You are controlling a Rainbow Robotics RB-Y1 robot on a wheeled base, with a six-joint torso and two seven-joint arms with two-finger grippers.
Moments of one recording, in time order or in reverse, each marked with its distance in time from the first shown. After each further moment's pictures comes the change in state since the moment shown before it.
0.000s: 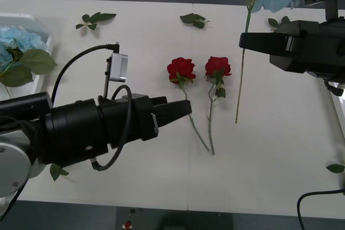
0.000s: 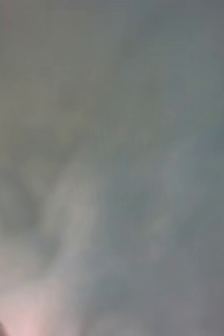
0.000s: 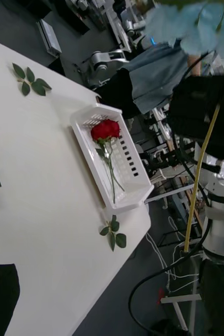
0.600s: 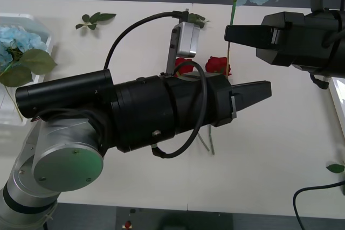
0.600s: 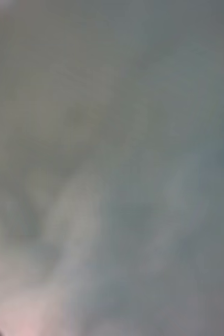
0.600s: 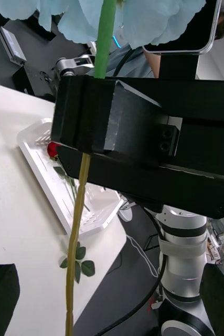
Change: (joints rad) right arm -0.037 0.000 0.062 0.000 0.000 -0.043 0.000; left arm -0.266 -0.166 -0.218 0.000 -0.348 0.000 0.306
